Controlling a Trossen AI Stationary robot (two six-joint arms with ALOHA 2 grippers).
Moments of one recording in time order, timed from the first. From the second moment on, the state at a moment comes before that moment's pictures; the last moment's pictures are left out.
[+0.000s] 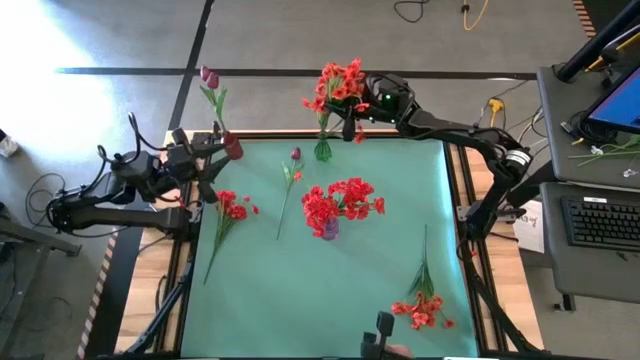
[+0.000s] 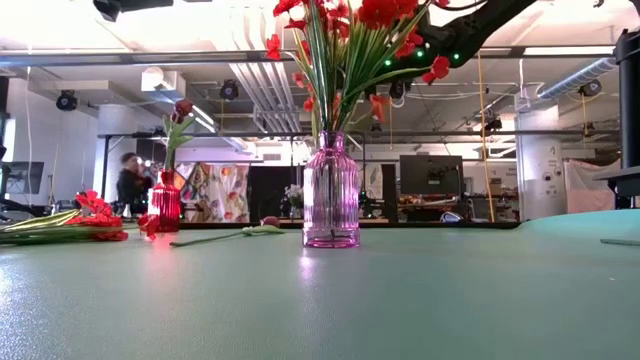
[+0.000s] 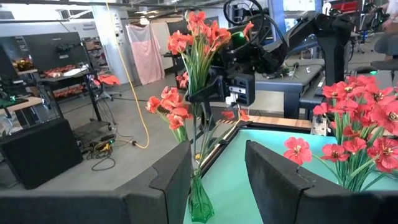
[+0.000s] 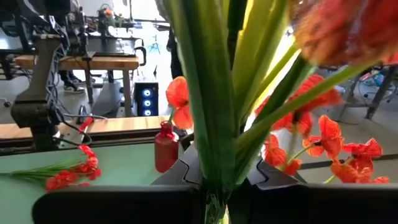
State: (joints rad) left arm 0.07 0.45 0.78 -0.34 -0.46 0.12; right arm -0.67 1.71 1.30 0.36 -0.42 -0.14
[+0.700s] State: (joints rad) left arm 0.07 0.44 0.78 -0.35 -0.46 0.12; right arm -0.67 1.72 1.30 0.36 -0.42 -0.13
